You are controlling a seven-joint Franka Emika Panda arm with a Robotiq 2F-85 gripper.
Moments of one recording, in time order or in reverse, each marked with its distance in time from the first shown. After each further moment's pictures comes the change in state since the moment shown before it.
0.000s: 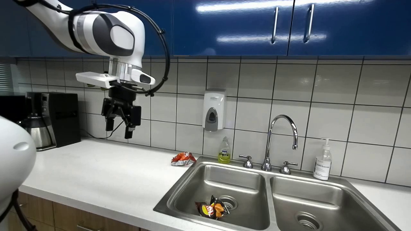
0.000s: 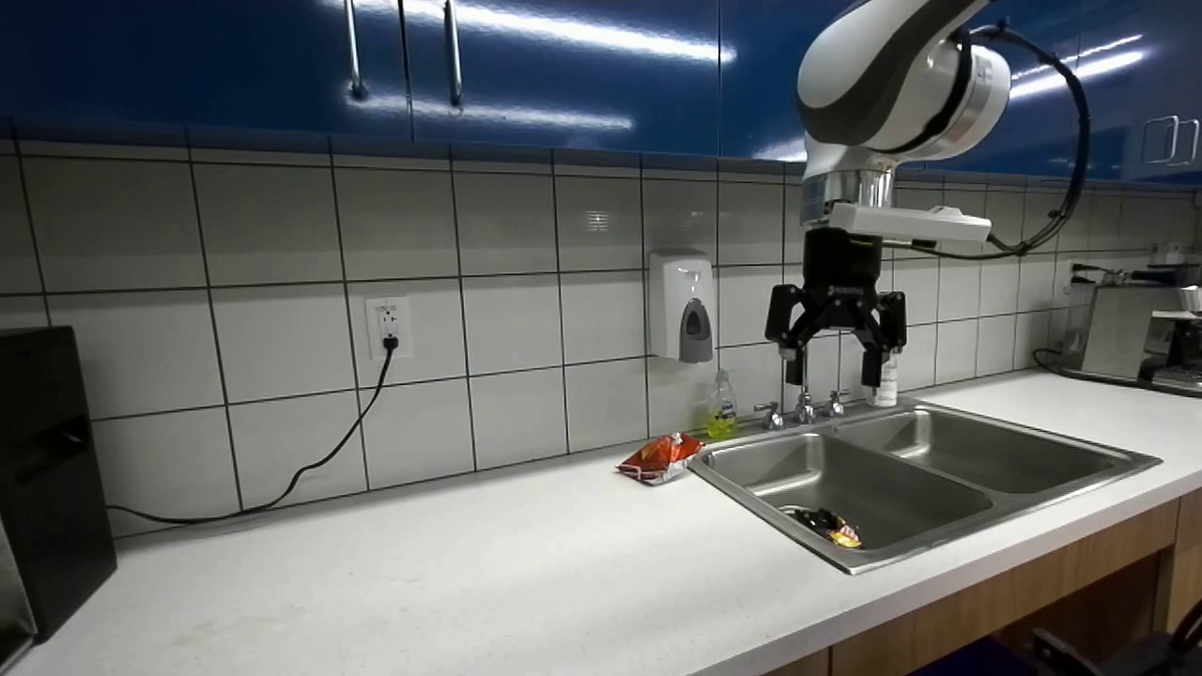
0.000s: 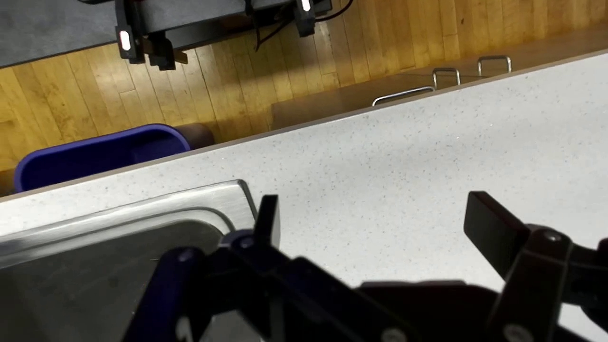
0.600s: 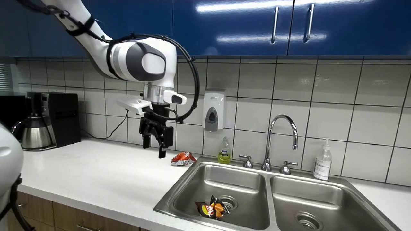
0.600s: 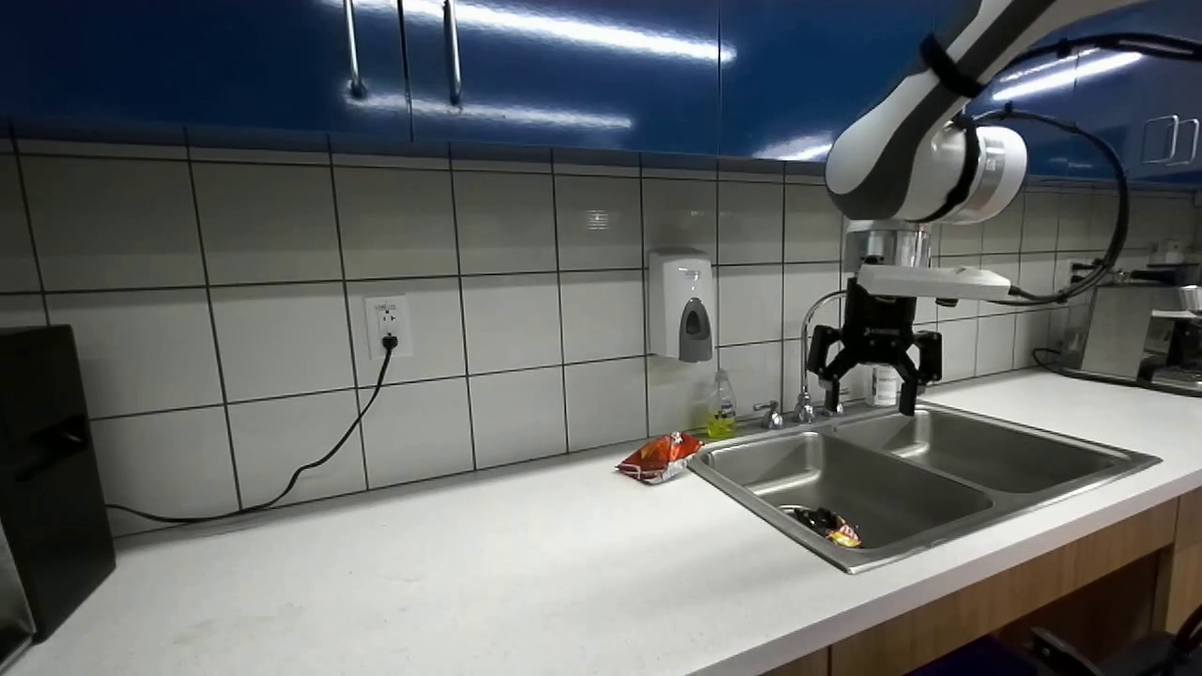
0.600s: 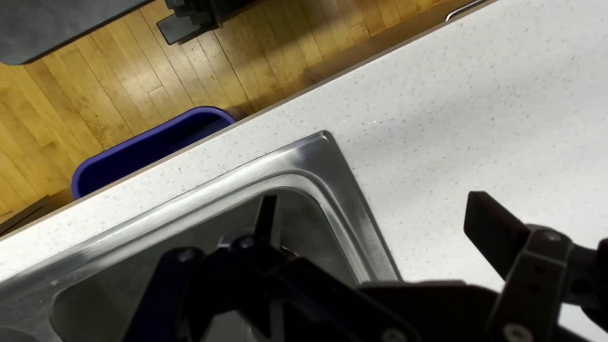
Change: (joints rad) arm -0.133 0.183 -0.112 -0.020 -0.078 0.240 0.001
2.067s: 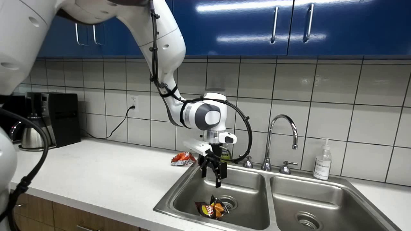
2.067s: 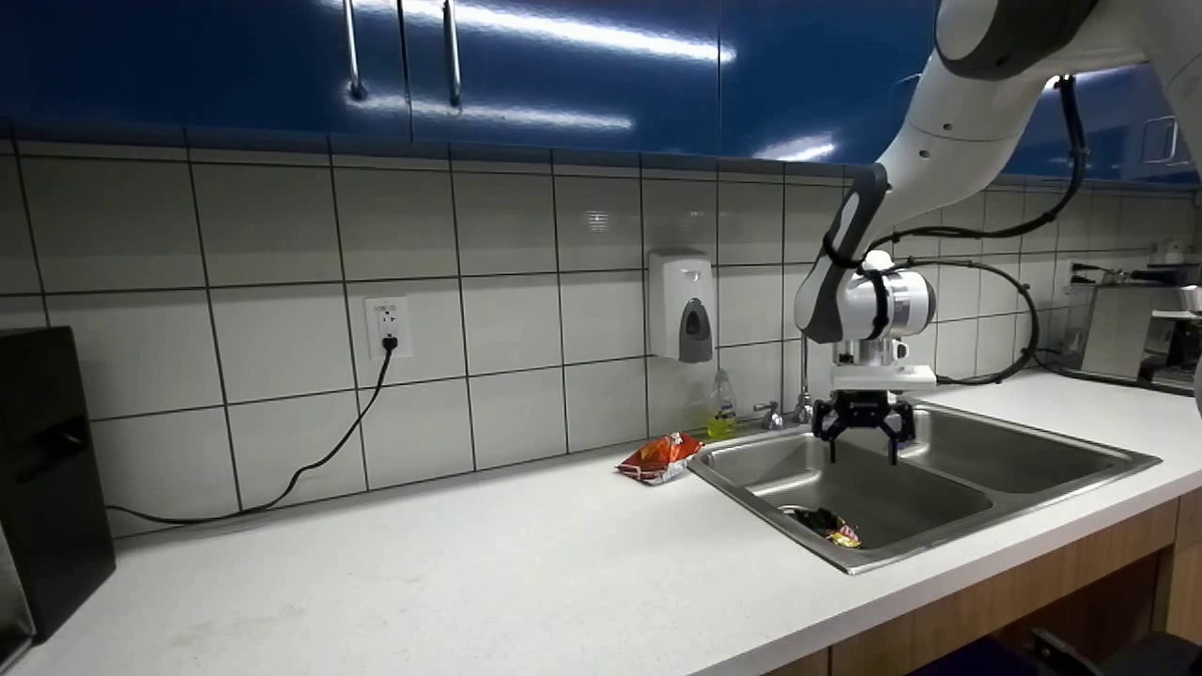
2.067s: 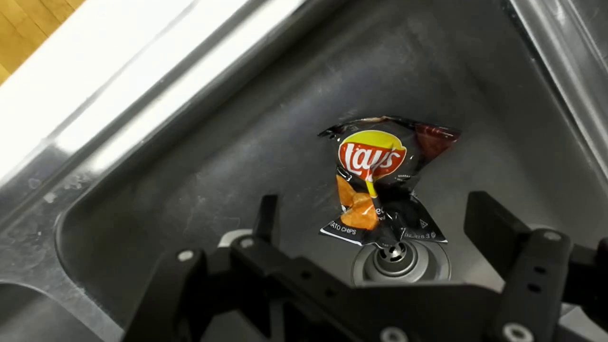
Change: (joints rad) arm -0.056 0.814 -0.144 0.538 0.021 0.245 -0.001
